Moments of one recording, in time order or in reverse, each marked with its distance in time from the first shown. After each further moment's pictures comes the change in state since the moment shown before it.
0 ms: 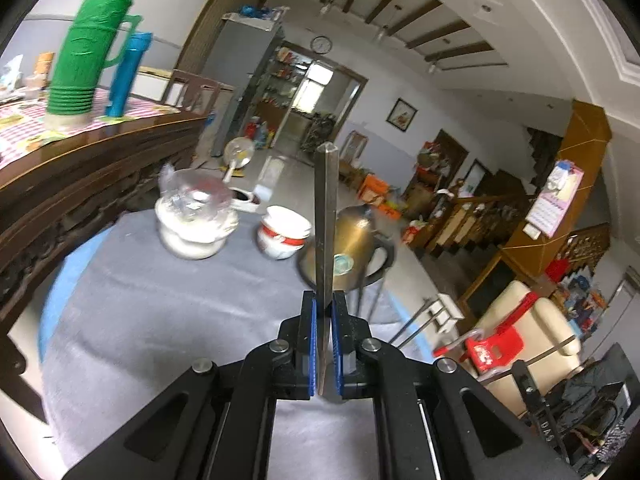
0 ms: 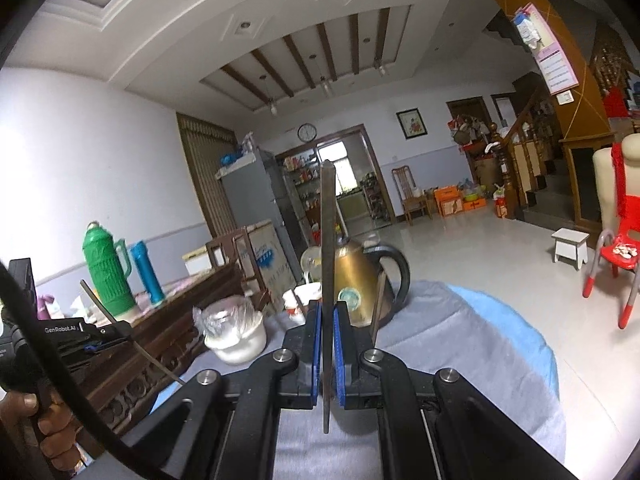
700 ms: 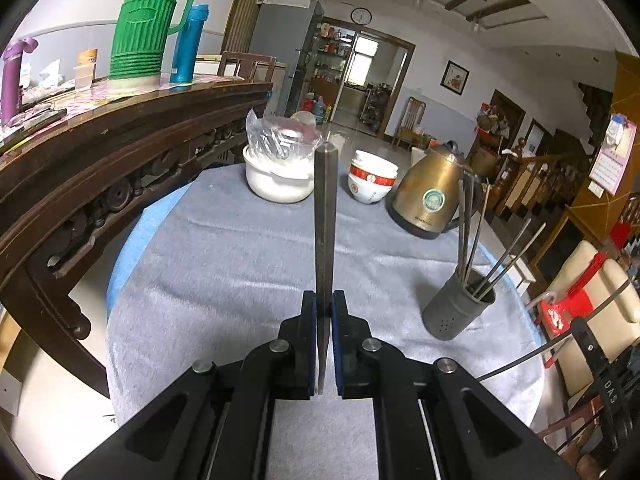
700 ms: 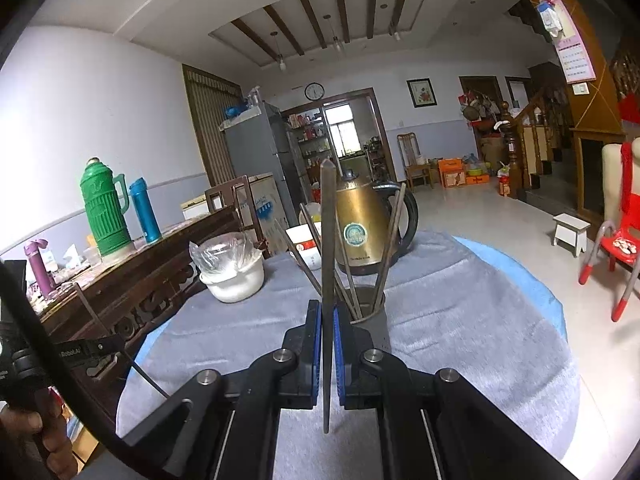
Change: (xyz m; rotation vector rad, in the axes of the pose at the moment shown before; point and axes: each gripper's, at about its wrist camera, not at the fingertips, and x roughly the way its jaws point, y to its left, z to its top) left arm -0.012 0.067 -0.081 0.060 0.094 0.286; right arm 0.011 0.023 -0.072 -0.077 0.154 -0.009
